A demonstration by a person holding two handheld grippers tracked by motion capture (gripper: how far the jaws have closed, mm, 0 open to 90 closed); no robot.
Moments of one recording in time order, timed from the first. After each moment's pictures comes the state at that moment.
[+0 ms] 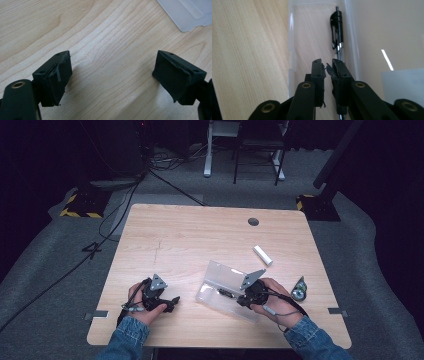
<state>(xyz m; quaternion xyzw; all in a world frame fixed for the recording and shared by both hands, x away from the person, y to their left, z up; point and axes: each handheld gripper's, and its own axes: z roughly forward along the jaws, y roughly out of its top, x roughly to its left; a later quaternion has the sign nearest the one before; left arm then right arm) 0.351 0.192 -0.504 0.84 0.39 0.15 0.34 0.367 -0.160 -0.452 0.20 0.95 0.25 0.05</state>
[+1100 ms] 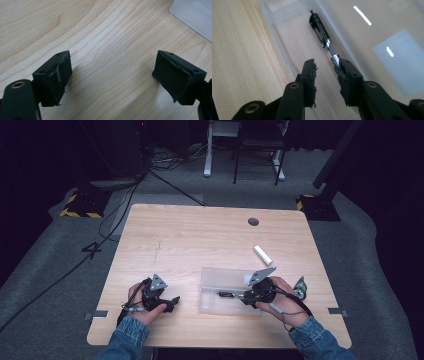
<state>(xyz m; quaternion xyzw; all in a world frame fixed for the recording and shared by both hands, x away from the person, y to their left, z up) 0.351 0.192 -0.504 0.84 0.39 0.15 0.34 0.371 -0.184 -0.447 0.25 0.92 0.28 0.06</state>
